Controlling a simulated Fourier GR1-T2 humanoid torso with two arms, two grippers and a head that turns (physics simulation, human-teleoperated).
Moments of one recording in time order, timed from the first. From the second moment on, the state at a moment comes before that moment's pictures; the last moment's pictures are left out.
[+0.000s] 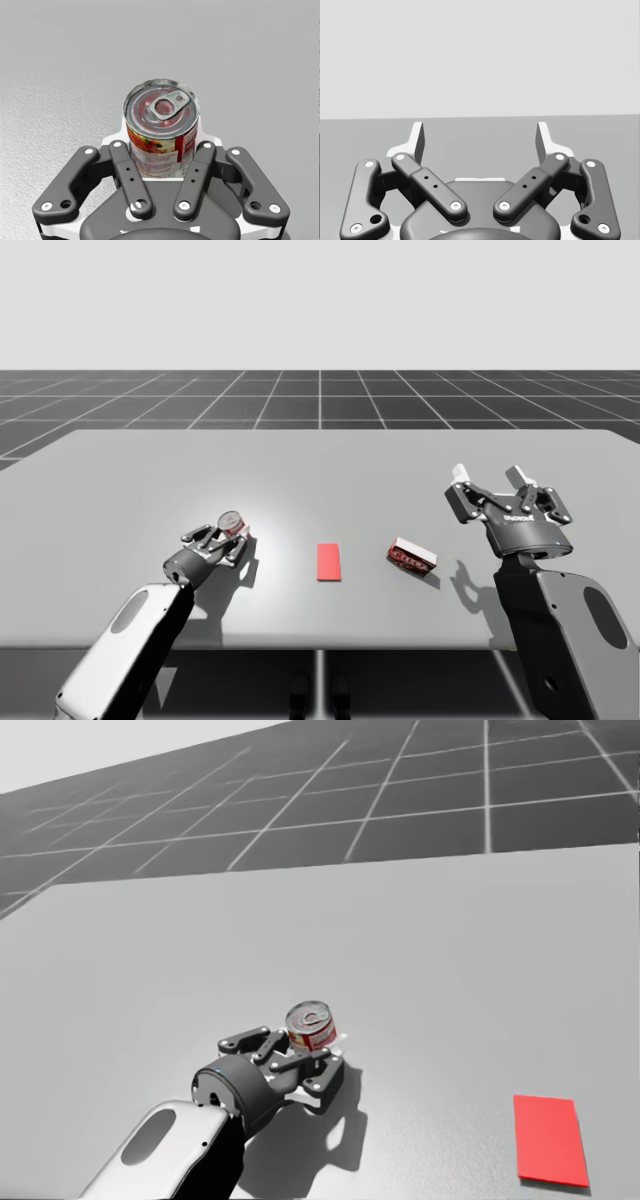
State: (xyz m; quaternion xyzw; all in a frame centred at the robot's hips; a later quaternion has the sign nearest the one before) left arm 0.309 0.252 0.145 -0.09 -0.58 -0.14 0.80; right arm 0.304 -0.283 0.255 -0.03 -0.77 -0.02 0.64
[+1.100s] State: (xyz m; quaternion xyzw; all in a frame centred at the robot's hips) left arm 0.304 0.258 0.242 -0.04 -0.65 -0.17 0.74; right arm 0.306 -0.285 0.254 -0.02 -0.76 -0.02 0.64
